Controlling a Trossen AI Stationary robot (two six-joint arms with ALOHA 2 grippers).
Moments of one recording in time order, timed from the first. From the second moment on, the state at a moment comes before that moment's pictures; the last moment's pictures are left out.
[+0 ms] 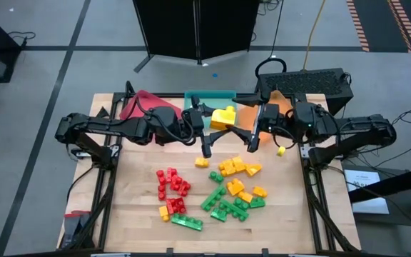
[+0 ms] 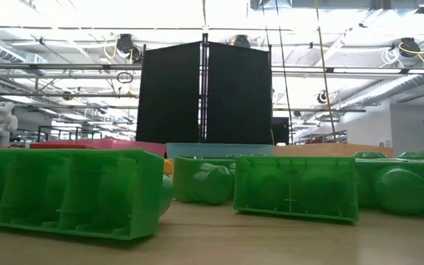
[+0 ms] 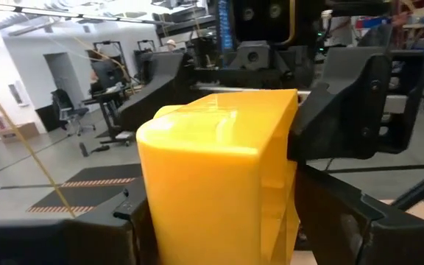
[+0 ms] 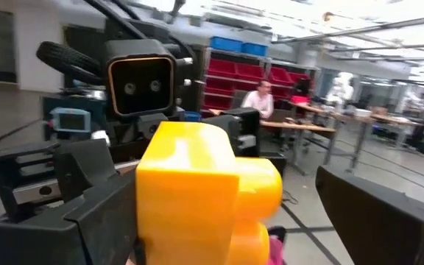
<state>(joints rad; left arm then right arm) -0.10 1.56 1.52 0.11 -0.27 0.23 0.08 1.18 1.22 0.09 0.30 -0.14</state>
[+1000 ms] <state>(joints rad) -0.10 1.56 1.51 0.10 -0.27 0.23 0.06 1.23 1.23 0.14 0.23 -0.14</state>
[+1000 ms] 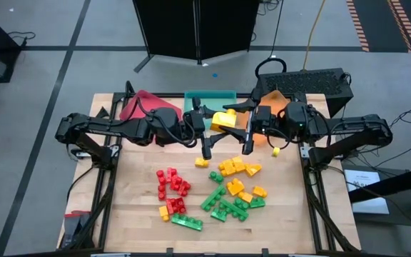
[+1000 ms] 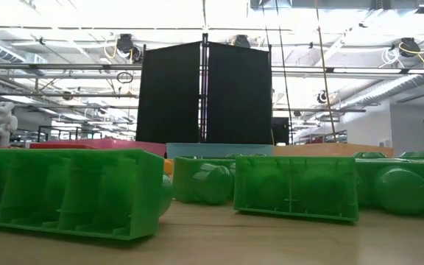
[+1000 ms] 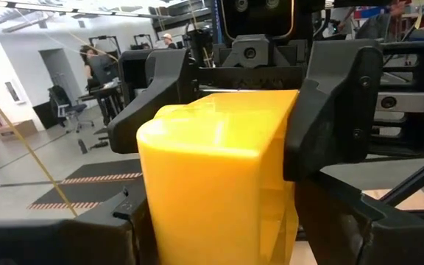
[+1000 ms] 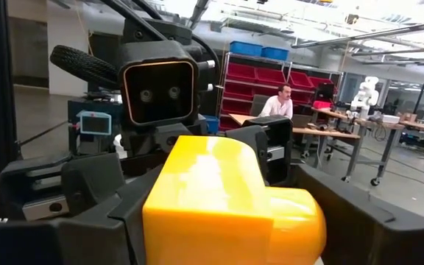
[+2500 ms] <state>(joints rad) -0.02 1.45 1.50 -0.44 -0.35 0.08 -0.25 0.82 1.13 -0.33 0.37 -0.13</state>
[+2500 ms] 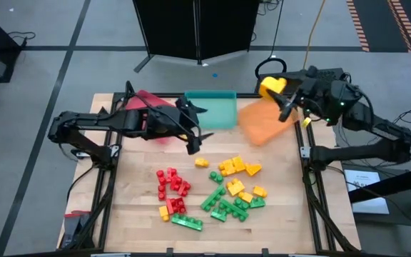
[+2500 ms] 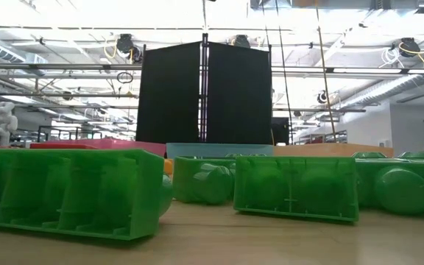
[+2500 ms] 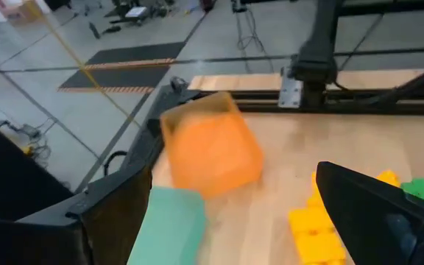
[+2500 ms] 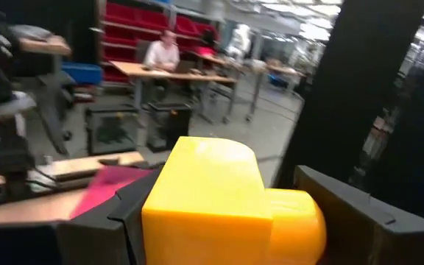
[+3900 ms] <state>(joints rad) 0.02 1.22 0.75 0.23 -0.29 -0.28 -0.61 0.89 0.25 0.28 0.27 0.28</state>
